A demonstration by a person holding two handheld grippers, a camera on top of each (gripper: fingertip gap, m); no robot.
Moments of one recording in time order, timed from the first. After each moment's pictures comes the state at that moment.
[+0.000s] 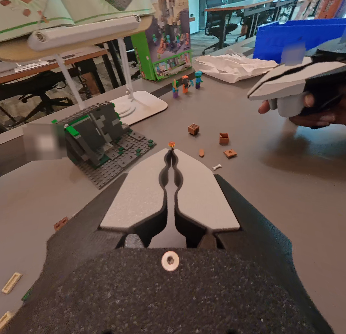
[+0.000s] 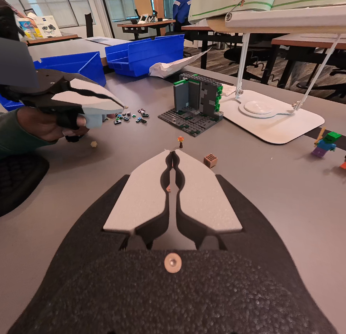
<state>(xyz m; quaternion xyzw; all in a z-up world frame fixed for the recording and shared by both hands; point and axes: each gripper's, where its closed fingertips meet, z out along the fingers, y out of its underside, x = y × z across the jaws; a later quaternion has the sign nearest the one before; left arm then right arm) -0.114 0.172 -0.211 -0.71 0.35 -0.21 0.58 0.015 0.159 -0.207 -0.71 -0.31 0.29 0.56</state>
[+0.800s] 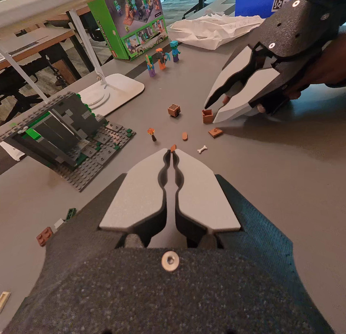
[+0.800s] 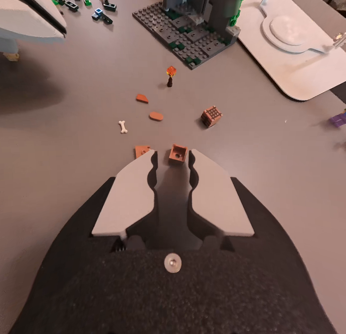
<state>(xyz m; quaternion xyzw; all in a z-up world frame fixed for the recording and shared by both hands) -0.095 0.157 -0.236 -0.71 0.43 -0.19 0.53 0.011 0.177 -0.284 -0.81 -0.40 0.13 0.41</state>
